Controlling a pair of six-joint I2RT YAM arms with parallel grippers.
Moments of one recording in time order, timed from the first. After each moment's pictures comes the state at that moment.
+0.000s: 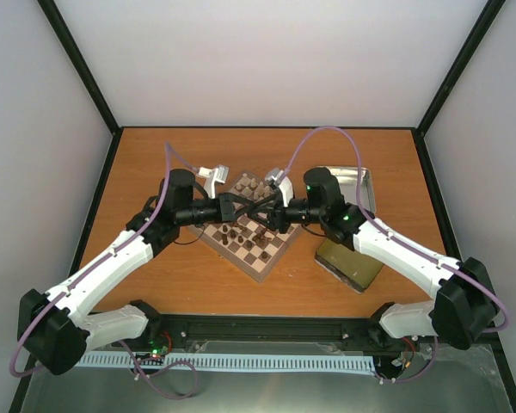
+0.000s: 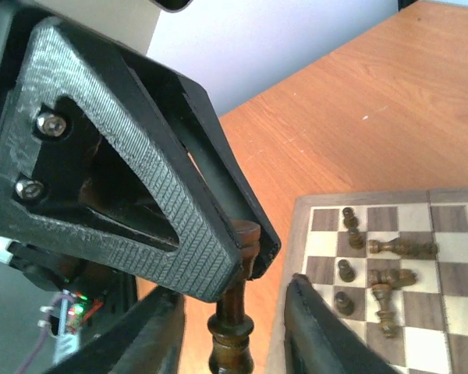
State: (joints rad) left arm -0.55 1.11 0.88 -0.18 0.58 -0.74; right arm 0.70 1.31 0.95 -0.05 -0.63 0.18
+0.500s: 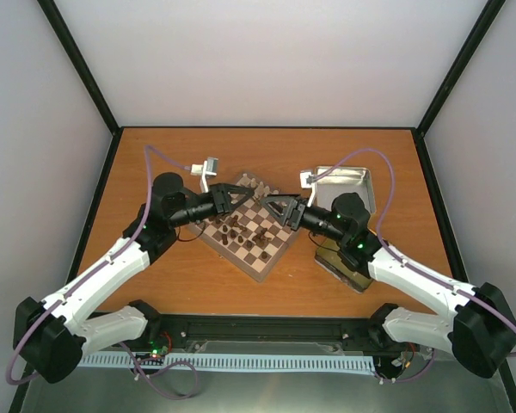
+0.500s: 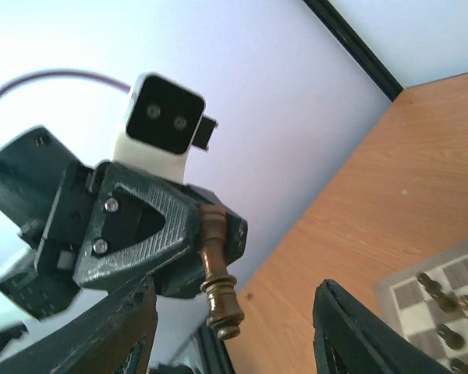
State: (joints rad) left arm -0.55 1.05 0.81 0.09 0.60 -1.04; right arm 0.70 1.11 0.65 0.48 -0.48 0.78
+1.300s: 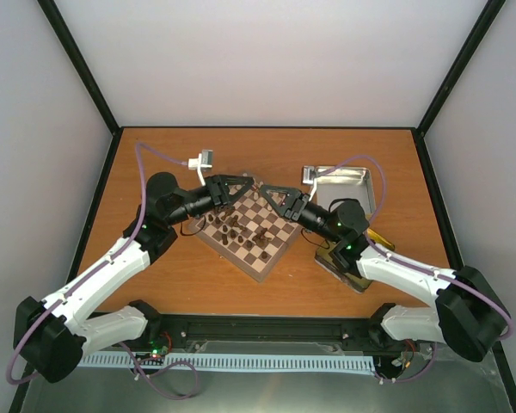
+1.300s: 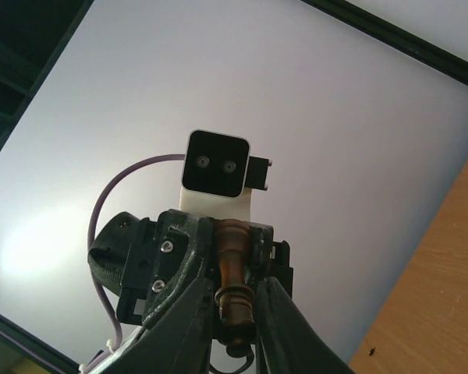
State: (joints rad) left arm -0.55 1.05 0.81 0.27 0.59 -1.20; right arm 0.73 1.21 0.60 0.93 -0.41 1.23
